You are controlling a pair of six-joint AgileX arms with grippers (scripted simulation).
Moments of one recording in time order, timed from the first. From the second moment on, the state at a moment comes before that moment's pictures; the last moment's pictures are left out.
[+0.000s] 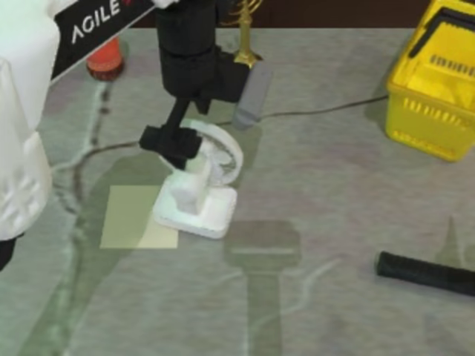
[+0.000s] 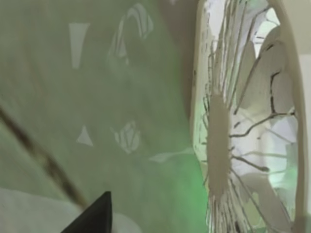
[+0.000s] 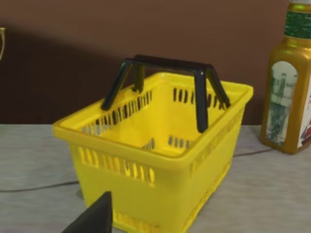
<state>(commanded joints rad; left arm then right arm) -0.53 2.29 2.18 -1.46 -0.03 1.32 0.00 0.00 0.00 0.00 0.00 0.00</state>
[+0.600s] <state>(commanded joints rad) -0.53 2.29 2.18 -1.46 -0.03 1.32 0.00 0.00 0.00 0.00 0.00 0.00</state>
